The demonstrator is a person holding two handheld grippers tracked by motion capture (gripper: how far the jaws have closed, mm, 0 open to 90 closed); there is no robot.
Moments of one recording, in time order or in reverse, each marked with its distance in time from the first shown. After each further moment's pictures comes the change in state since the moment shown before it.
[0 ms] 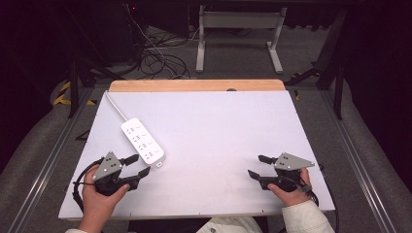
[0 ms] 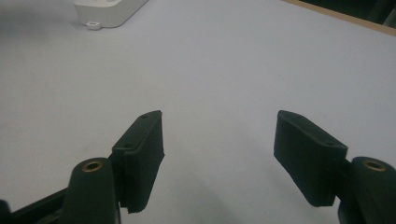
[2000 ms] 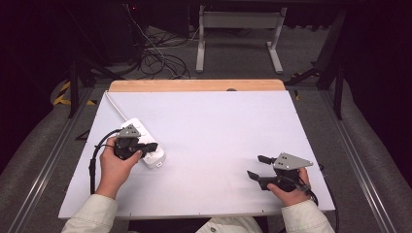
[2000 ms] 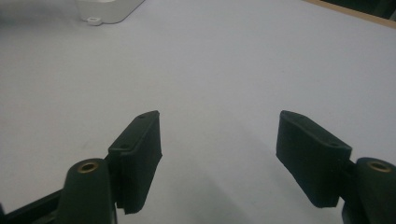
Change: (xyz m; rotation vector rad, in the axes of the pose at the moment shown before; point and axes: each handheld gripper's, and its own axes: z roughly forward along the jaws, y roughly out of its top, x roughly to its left) left arm 0.047 0.042 0.067 0.227 -0.110 -0.095; right arm -0.001 -0.002 0.003 0.010 0.011 0.002
